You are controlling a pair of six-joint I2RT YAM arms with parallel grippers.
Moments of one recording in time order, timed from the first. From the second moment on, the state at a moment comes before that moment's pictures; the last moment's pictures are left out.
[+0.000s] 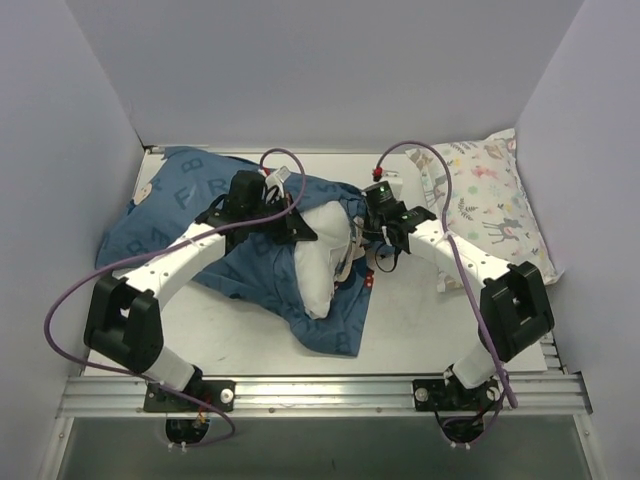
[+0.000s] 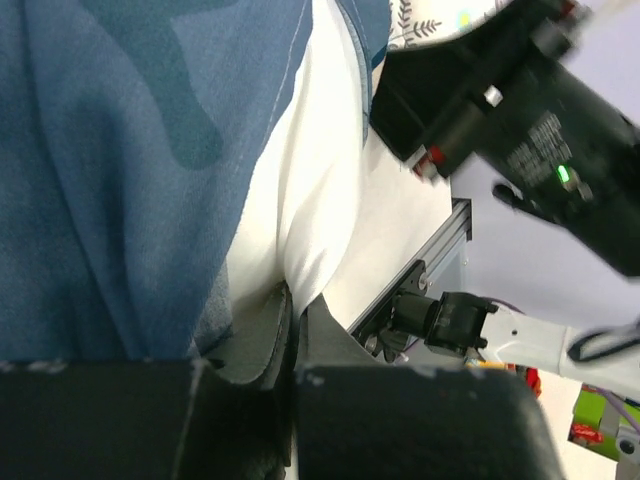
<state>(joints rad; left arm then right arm) -0.48 1.54 1.17 -0.24 0.55 -0.77 0.56 1.59 1.16 -0.40 0.29 0.48</state>
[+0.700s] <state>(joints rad) -0.51 1.43 1.19 -0.40 0.54 -0.70 0.53 1.30 1.09 -0.45 0.23 0.51</state>
